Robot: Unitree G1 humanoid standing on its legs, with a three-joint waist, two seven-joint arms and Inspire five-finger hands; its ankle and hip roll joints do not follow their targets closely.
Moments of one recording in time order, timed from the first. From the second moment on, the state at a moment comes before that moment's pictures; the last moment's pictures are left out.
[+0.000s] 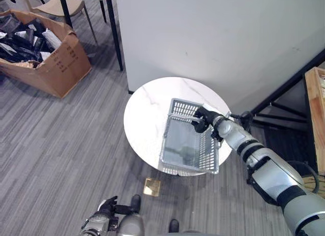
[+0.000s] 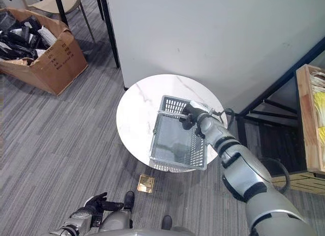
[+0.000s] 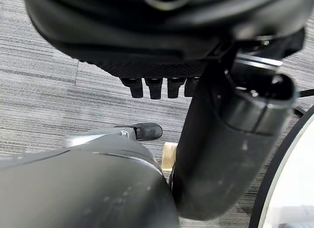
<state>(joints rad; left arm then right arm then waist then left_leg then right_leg) -0.12 0.26 -0.20 1.26 -0.21 0.02 0.04 -0.83 -0.49 0.71 0.89 -0.09 0.08 0.07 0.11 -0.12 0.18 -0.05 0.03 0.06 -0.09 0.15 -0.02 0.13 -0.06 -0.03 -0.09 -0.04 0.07</state>
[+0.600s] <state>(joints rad) -0.02 0.23 -0.13 1.25 -0.08 0.04 0.04 -0.33 -0.88 0.40 0.27 -0.24 0.03 0.07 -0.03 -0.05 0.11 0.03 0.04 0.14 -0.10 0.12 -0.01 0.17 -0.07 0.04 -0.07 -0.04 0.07</state>
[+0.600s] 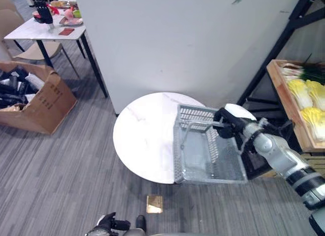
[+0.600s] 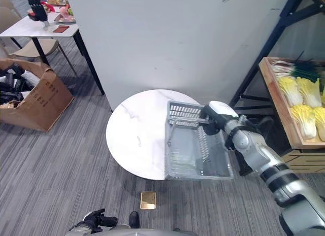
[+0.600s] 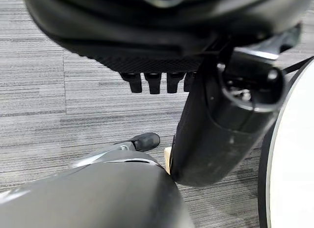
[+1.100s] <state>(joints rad) -0.01 0.22 -0.09 1.26 -0.08 0.06 0.05 -0.16 -0.77 0.33 0.28 -0.22 0.04 0.05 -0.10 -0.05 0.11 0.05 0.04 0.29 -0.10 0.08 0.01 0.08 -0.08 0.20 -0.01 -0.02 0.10</state>
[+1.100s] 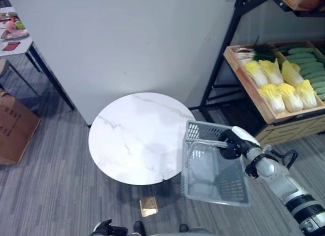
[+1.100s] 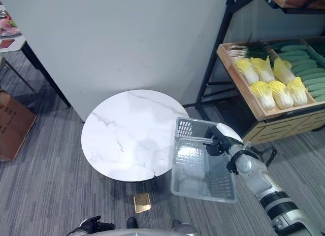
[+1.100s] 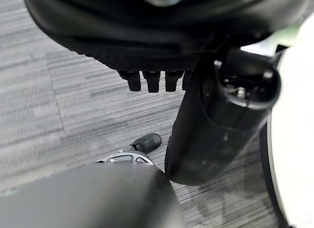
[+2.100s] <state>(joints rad) -0.05 0.26 -0.14 1.16 -0.10 0.07 0.06 -0.17 -0.72 0.36 0.27 -0.22 0.06 0.07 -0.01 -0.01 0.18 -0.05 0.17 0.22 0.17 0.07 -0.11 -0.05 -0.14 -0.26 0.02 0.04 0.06</state>
